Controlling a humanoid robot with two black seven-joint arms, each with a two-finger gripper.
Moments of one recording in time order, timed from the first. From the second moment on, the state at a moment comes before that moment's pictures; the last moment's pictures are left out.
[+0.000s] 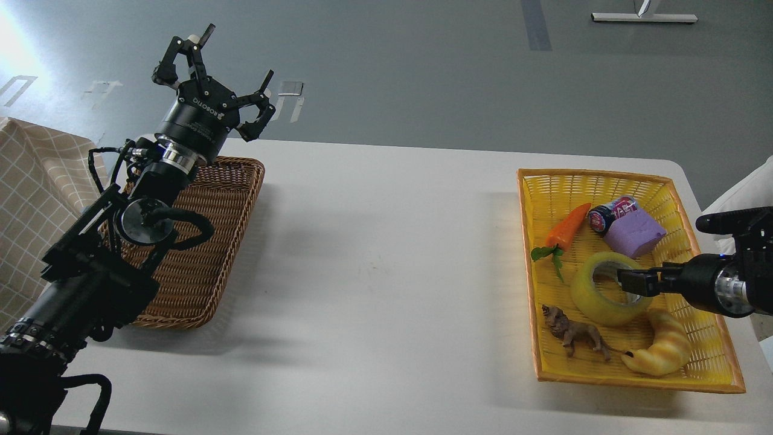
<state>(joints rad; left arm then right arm) -0.57 0.30 -1.15 -0.94 0.15 -0.49 -0.23 0.55 -0.91 0.57 1.42 -1.72 0.49 -0.10</state>
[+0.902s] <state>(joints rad) -0.57 0.30 -1.15 -0.94 0.15 -0.49 -0.23 0.53 -0.87 0.57 1.38 -1.76 0.49 -0.10</state>
